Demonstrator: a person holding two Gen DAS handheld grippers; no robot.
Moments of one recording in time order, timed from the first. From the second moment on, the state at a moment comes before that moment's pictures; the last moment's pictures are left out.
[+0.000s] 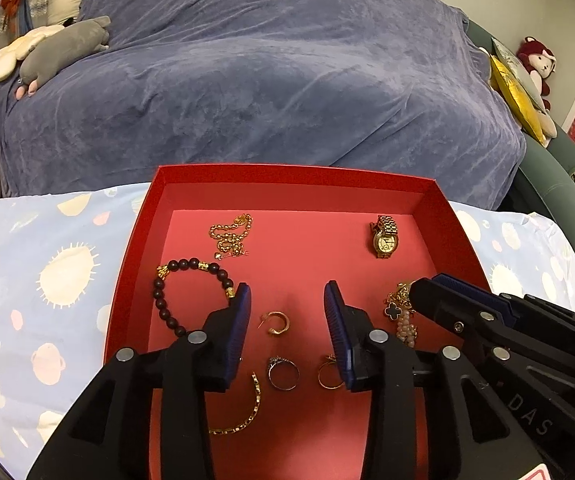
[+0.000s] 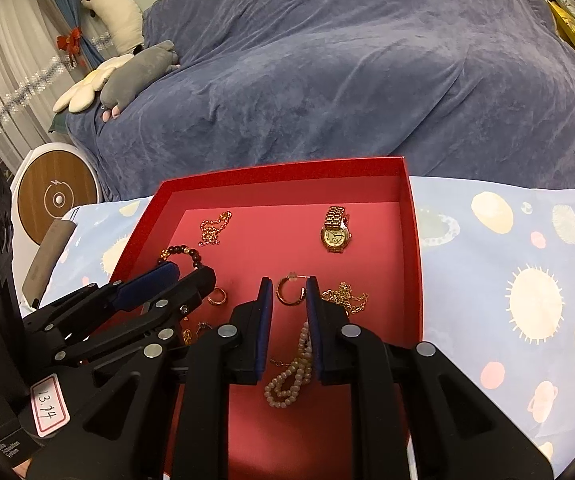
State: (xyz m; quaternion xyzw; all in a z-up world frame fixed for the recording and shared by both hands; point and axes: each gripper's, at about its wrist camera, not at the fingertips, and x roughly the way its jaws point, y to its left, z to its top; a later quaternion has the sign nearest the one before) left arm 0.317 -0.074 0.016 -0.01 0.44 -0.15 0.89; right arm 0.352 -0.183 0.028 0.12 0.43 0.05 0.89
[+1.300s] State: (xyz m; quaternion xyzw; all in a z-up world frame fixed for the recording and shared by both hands) left arm 0.157 -0.045 0.079 0.06 0.38 -0.14 0.91; right arm 0.188 -0.150 0.092 0.10 0.38 0.06 0.92
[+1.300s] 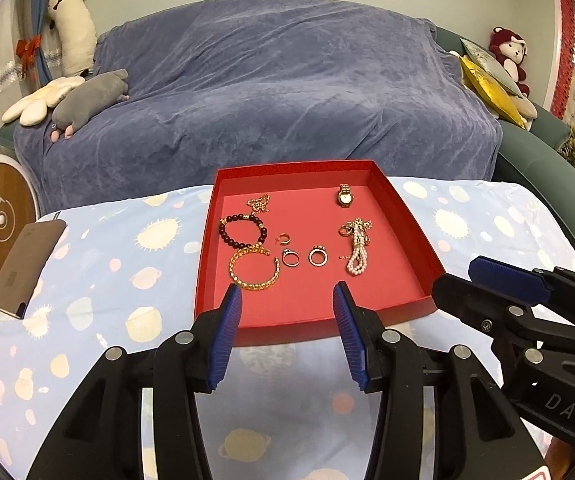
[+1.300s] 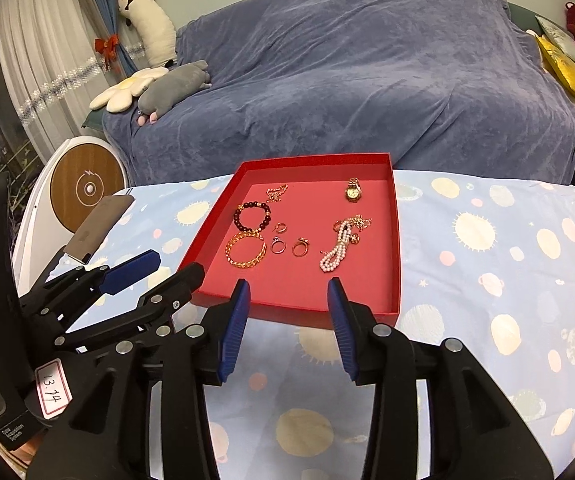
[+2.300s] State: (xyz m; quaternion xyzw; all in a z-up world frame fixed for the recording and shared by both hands) left arm 0.127 -0.011 0.017 0.02 0.41 -0.08 0.91; right arm 0.147 -0.142 0.032 0.06 0.38 -0.04 0.92
